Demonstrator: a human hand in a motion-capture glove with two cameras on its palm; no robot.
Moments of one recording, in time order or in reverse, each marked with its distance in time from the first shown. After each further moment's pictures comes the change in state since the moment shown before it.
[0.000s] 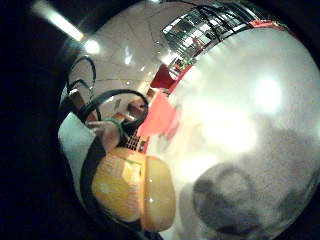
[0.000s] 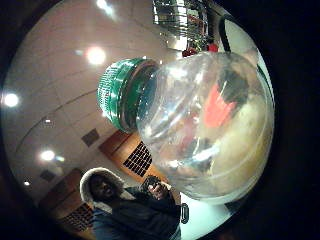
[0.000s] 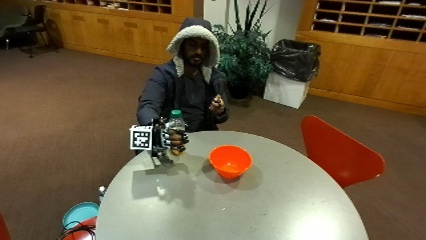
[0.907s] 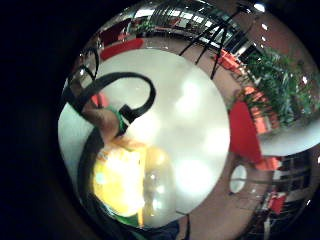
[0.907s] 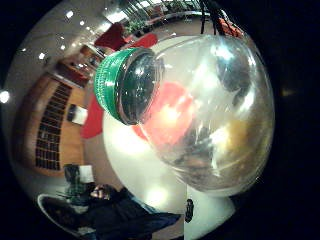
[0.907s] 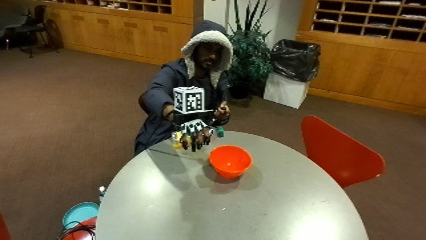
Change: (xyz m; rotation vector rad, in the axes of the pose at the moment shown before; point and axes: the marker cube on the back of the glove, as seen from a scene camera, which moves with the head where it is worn) arm -0.061 -0.118 0.077 -0.400 1.392 0.012
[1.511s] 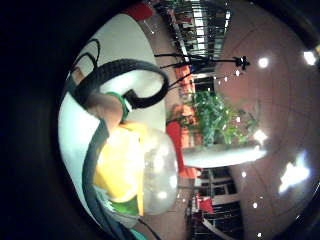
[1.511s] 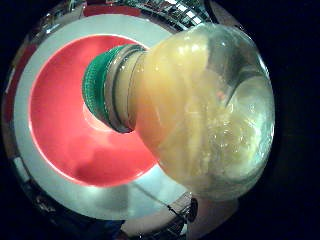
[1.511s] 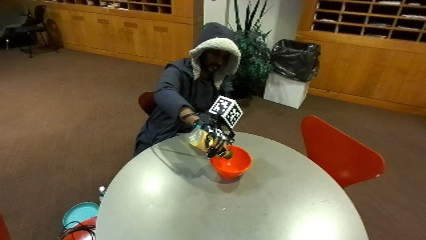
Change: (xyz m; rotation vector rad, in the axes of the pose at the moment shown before) arm -0.079 -0.028 0.028 -0.036 0.813 -0.301
